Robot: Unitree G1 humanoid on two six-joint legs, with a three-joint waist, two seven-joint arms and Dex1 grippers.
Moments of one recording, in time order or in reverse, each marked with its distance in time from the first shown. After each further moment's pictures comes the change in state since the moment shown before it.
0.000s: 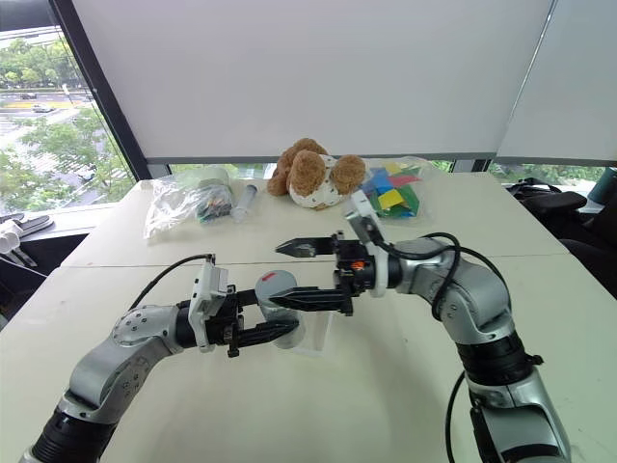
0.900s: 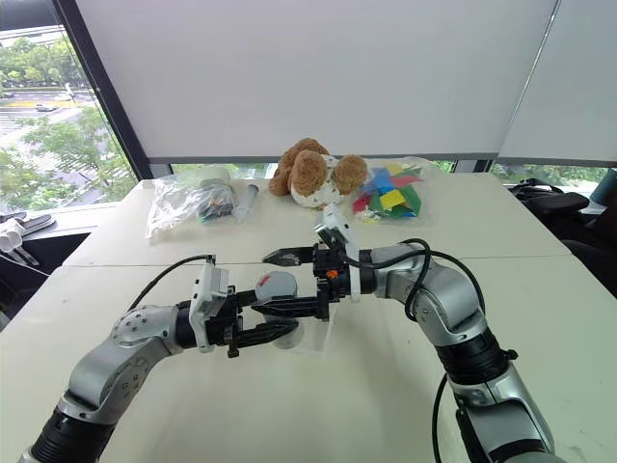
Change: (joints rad) left arm 0.004 0.005 -0.002 0.000 0.009 0.000 0.002; right arm 0.020 0.014 0.082 0.045 -0.111 -0.026 -0.034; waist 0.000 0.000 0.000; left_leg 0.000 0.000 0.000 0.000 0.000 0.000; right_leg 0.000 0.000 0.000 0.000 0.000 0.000
